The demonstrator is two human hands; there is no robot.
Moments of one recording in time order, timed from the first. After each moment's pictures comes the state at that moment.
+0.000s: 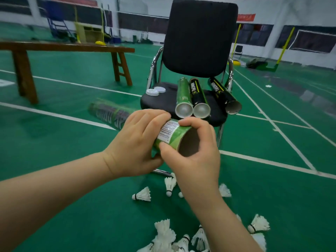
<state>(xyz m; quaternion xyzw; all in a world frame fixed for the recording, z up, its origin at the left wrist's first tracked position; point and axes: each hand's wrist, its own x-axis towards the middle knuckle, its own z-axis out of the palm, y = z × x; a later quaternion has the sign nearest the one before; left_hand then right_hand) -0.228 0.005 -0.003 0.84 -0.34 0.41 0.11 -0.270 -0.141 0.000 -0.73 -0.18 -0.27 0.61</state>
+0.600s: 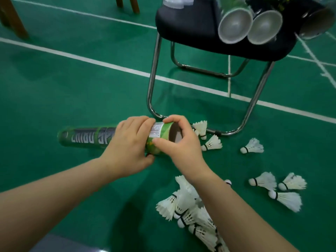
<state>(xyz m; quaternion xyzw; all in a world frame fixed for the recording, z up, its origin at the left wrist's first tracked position) -0.196 0.063 -0.196 0.96 -0.16 0.18 0.14 -0.187 -0.092 -0.173 -0.75 -0.10 0.05 0.65</state>
